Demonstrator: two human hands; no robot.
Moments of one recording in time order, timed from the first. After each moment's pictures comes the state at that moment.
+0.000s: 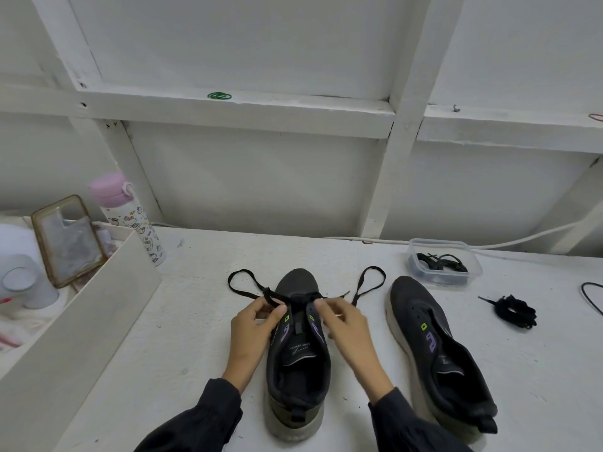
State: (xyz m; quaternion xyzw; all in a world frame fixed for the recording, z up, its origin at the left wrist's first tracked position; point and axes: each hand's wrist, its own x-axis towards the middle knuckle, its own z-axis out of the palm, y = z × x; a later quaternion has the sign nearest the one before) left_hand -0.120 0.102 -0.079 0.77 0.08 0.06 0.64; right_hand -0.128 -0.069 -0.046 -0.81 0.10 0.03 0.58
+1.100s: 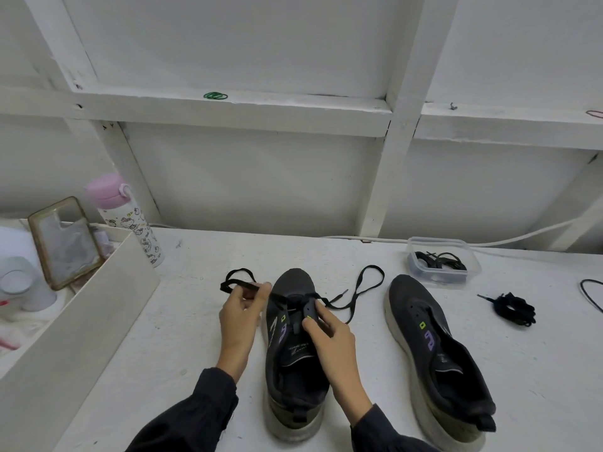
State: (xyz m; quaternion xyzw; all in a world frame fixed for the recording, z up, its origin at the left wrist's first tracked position) left_hand -0.106 0.107 -0.065 0.71 0.16 0.11 0.68; right_hand -0.145 -0.045 -0.063 -0.74 0.12 0.03 0.66
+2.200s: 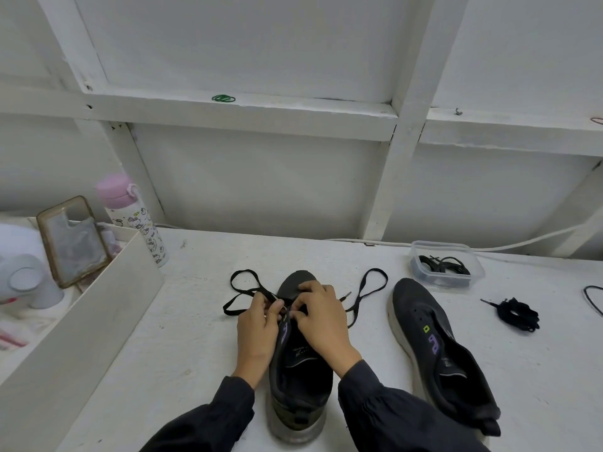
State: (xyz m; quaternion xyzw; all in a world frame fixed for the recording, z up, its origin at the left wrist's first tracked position) left_hand -0.109 0.094 -0.084 0.85 0.10 0.12 0.51; right_hand -0.098 -0.030 -0.044 -0.96 -0.07 0.00 0.28
